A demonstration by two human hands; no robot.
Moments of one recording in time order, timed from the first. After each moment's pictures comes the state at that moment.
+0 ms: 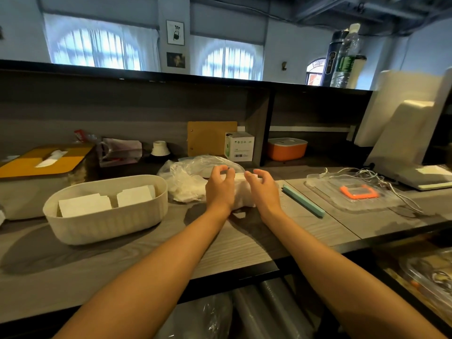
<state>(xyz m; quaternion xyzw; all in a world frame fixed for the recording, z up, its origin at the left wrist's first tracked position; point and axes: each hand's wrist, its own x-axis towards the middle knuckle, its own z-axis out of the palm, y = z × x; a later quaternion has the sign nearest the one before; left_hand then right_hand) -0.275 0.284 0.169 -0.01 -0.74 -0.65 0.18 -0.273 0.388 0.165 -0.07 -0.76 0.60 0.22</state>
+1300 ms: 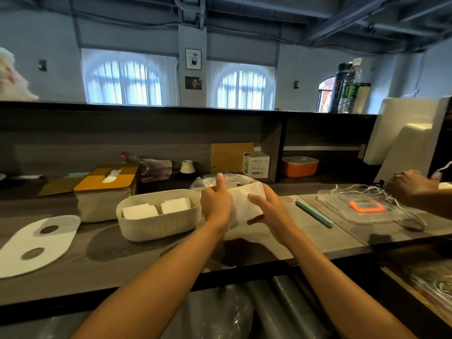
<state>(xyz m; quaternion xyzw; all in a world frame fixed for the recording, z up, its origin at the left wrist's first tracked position) -0.206 0.221 0.208 0.11 -0.69 -0.70 0.17 -0.176 0.346 0.204 0.10 -0.72 0.68 0.07</state>
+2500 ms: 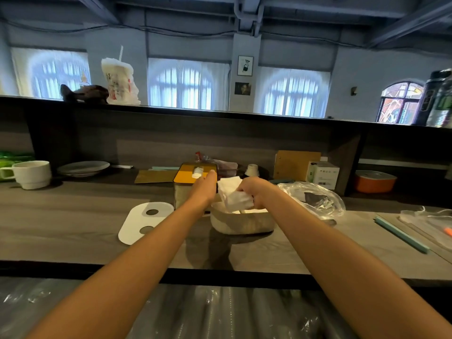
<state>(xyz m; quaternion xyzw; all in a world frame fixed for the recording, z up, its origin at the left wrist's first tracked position) -0.158 -0.005 0.245 0.14 -0.77 -0.61 0.14 -0.205 0.114 0.267 -0.05 -0.85 0.51 -0.13</state>
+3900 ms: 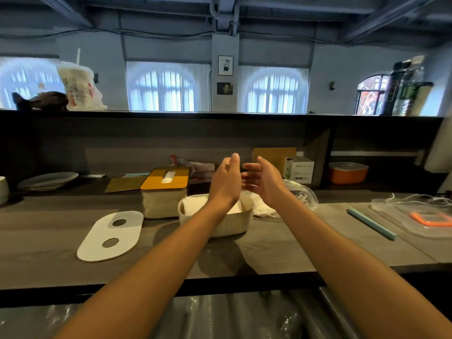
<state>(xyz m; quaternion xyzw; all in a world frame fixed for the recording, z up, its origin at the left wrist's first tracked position) -0.162 0.111 0.267 -0.04 -0.78 -0.59 0.22 -0.224 0.213 0.260 0.06 -0.63 0.77 0.01</state>
